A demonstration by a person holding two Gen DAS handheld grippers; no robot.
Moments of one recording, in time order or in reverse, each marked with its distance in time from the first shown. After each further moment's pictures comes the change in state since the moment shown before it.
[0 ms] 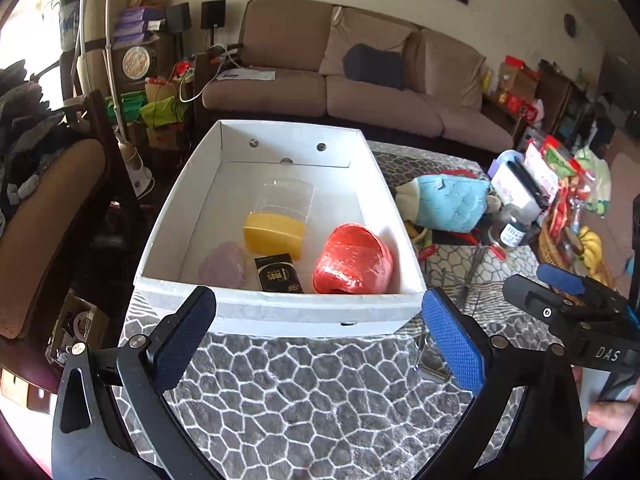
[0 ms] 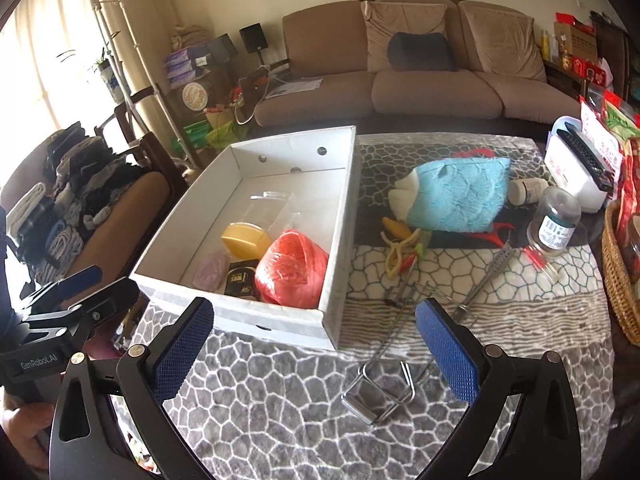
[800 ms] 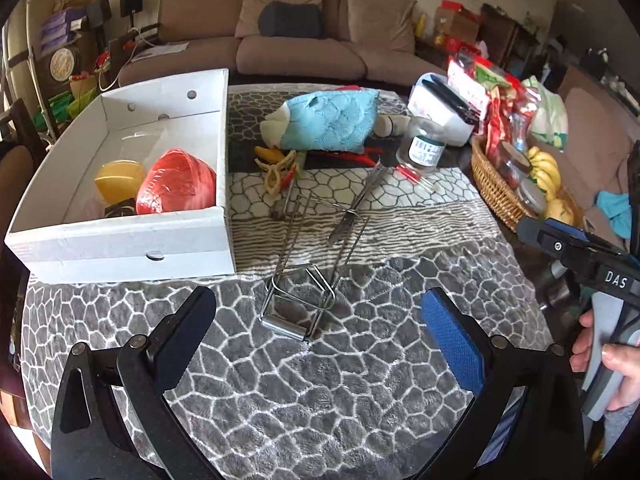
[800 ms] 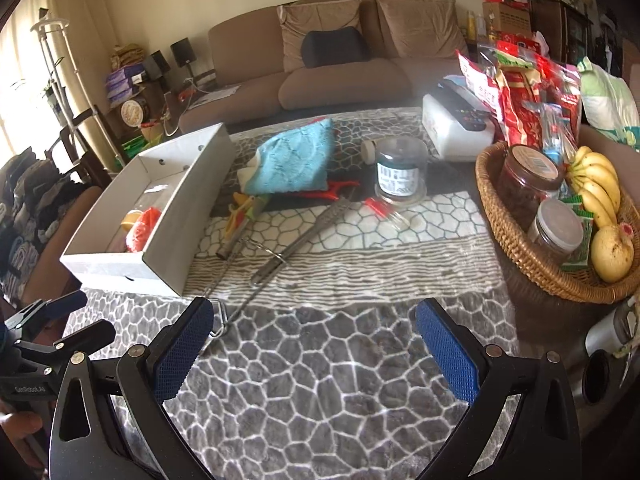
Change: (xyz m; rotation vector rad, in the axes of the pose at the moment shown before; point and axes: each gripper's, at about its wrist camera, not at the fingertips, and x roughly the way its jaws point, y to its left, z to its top) left arm 0.050 -0.166 -0.074 0.149 0.134 -0.149; right arm -0.080 -0.188 -0.069 0.113 -0.009 -0.164
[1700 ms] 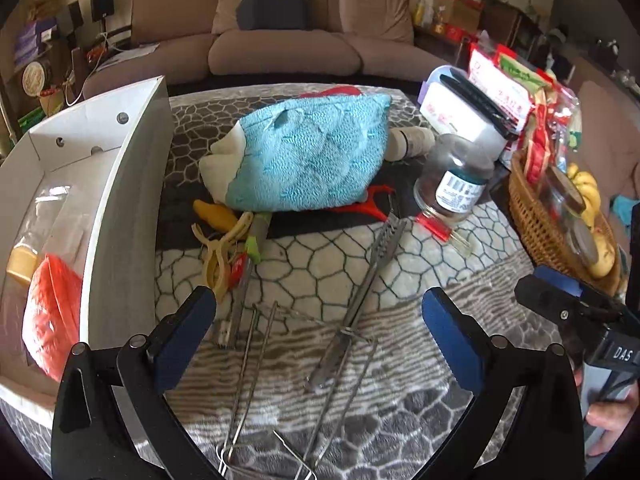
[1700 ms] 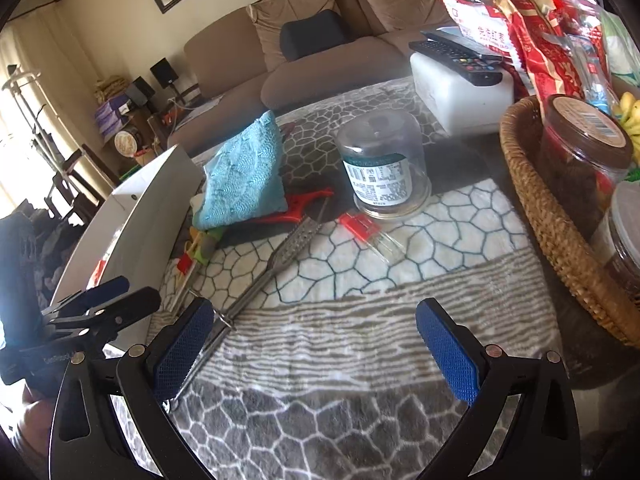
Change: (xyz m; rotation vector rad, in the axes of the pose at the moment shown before) left arm 0.158 -0.019 0.112 0.029 0.008 0.014; right arm 0.121 -0.076 0.046 0.139 0.016 0.123
